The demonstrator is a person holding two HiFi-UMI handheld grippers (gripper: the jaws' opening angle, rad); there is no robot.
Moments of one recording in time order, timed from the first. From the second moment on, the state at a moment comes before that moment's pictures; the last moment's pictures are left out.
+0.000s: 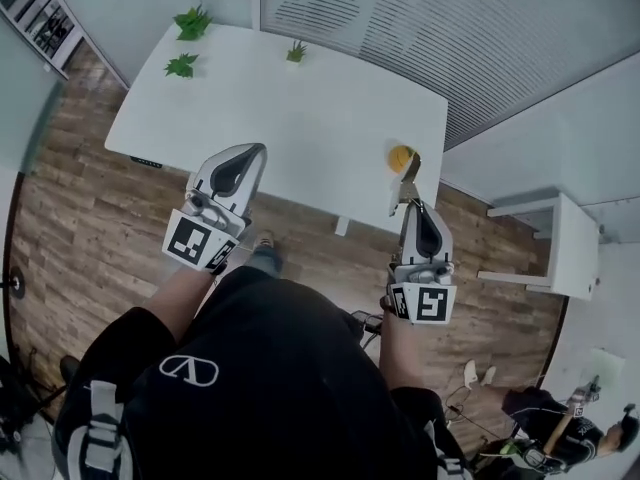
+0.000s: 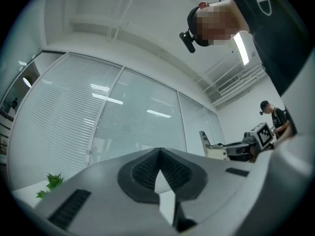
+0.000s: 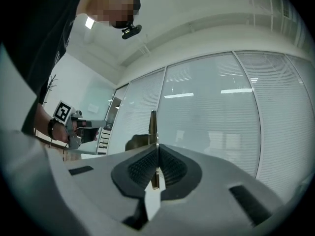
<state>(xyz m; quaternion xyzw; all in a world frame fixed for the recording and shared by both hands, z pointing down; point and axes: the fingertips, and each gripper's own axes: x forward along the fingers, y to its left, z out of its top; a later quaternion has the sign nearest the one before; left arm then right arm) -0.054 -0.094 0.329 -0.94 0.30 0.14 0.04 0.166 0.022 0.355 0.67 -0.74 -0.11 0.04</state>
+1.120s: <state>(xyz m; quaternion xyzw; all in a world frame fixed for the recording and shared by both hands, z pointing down) 0.020 -0.237 0.369 -0.95 0.29 0.10 0.01 0.195 -0.191 0.421 0.62 -0.77 -0.06 0.14</state>
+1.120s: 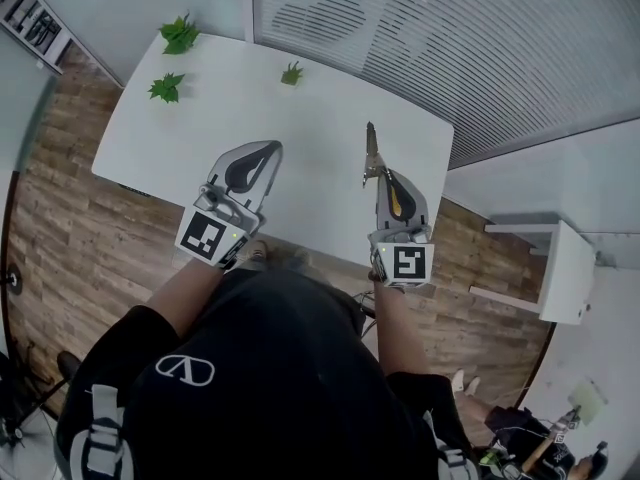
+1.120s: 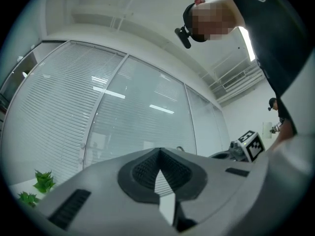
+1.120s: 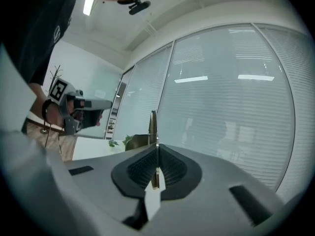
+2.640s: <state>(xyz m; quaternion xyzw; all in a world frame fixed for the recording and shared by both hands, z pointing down) -0.023 -0.240 0.419 -0.93 0.37 0.04 -0.01 0.169 -0.318 0.767 0.30 -0.70 -0.14 0.63</state>
